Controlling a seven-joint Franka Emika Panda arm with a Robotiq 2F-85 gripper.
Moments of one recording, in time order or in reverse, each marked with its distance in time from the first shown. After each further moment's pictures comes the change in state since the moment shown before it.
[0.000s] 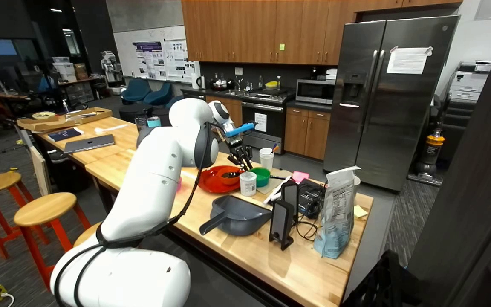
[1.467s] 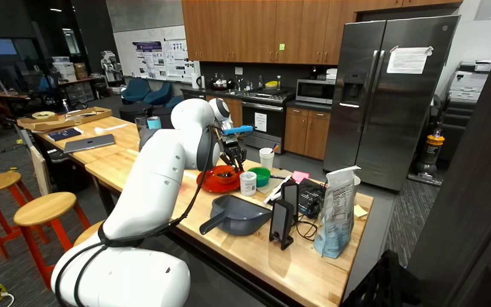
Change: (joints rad) arm -0.021 0.036 0.047 0.096 0.123 -0.167 -0.006
